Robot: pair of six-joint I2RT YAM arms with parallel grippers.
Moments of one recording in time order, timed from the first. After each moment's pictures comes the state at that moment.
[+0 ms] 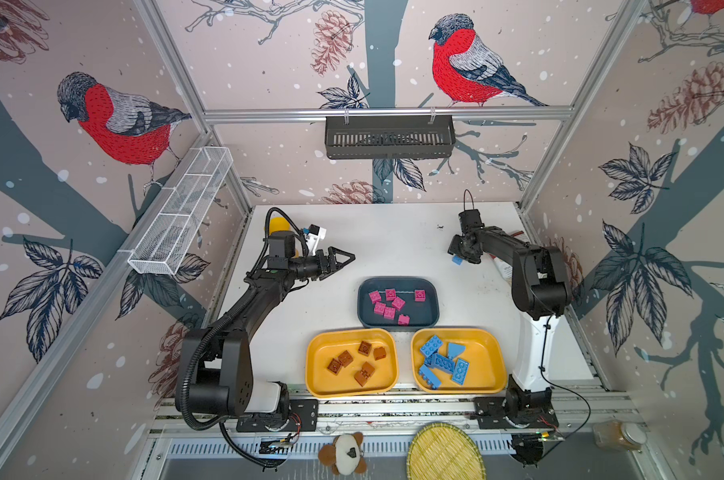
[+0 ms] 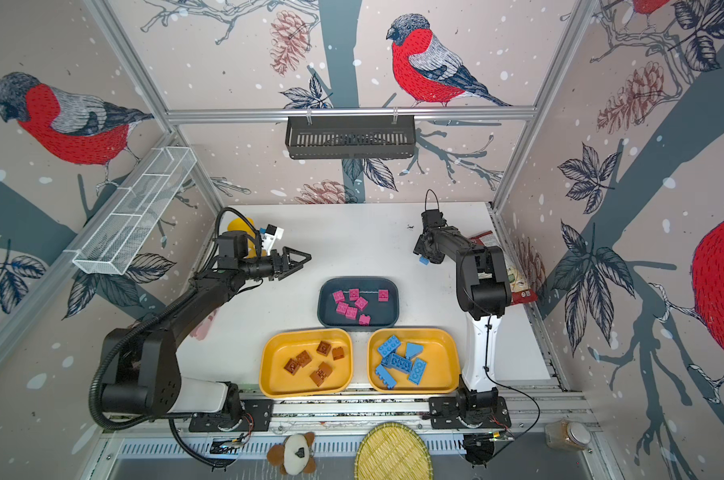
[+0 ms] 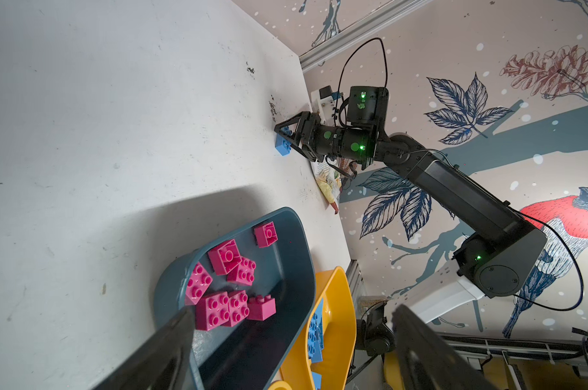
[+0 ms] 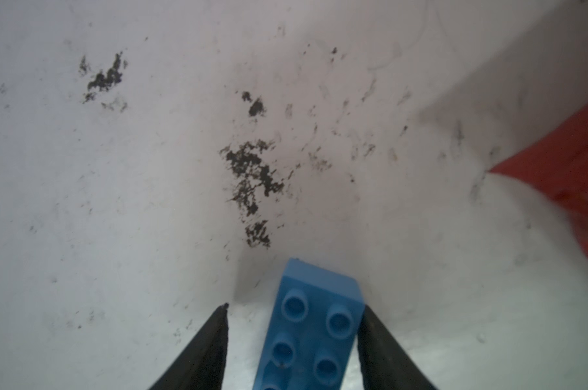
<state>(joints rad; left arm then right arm) -0.08 1.41 0.88 -0.07 1.02 -0.57 0.16 2.13 1.52 -0.48 0.08 0.53</state>
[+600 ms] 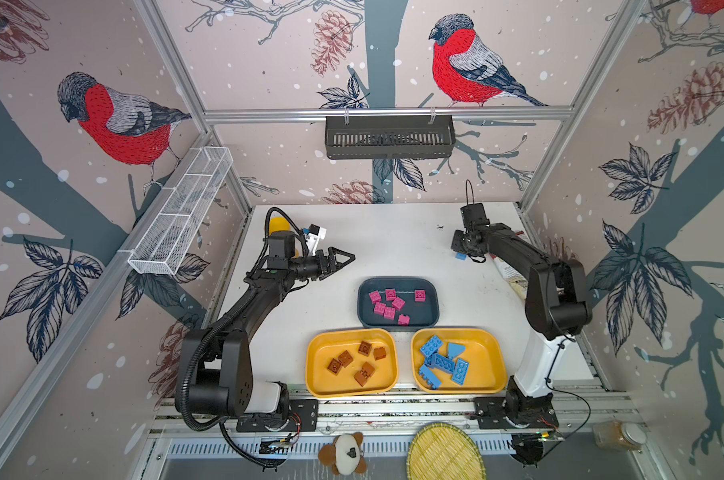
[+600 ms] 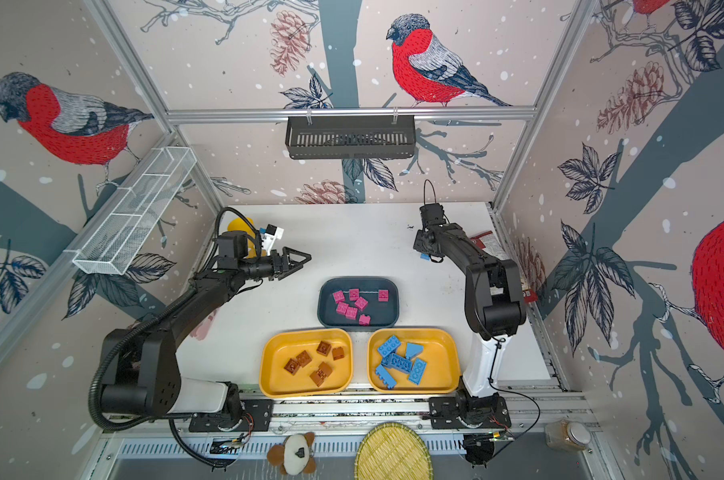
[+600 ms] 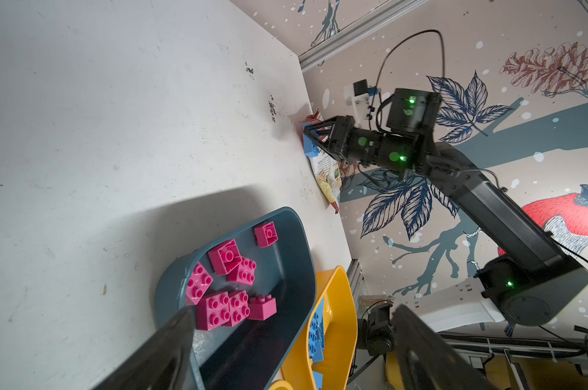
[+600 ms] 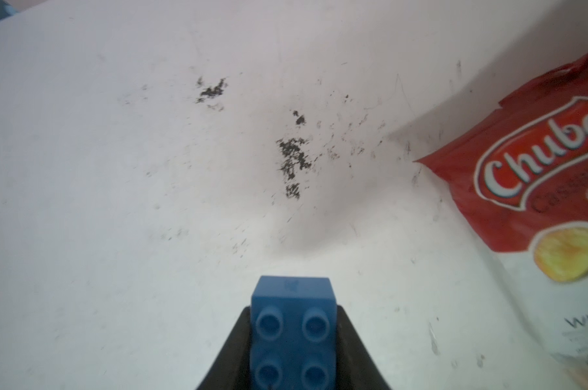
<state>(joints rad) -0.08 1.41 0.88 -0.07 1.02 -0.56 0.23 1.84 1.40 -0.55 0.11 0.41</state>
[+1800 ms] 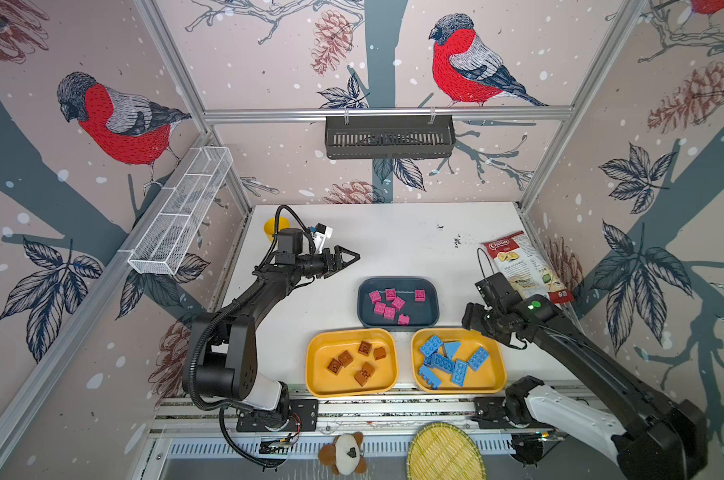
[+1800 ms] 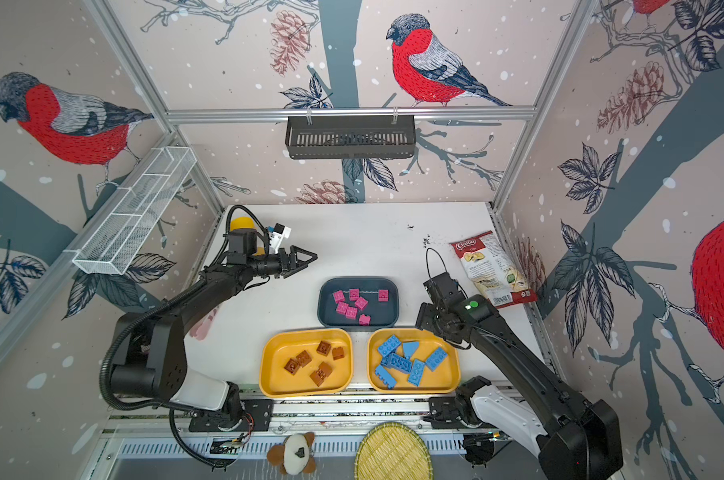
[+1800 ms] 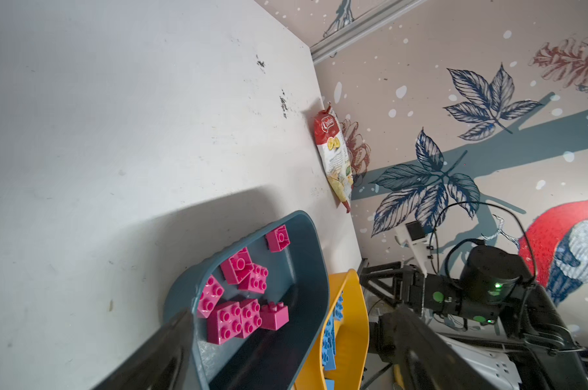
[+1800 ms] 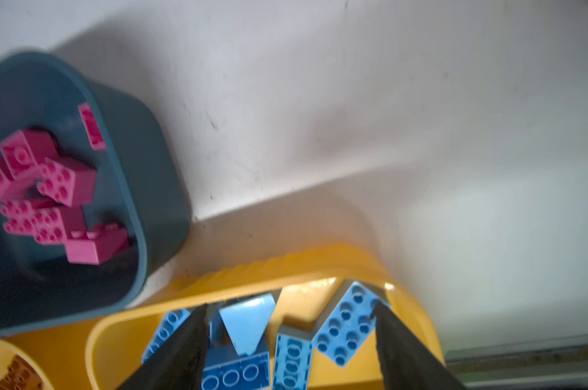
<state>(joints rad) -0.12 1.50 0.94 -0.10 0.93 -0.52 0.40 1.01 0.80 -0.96 0.03 0.71</state>
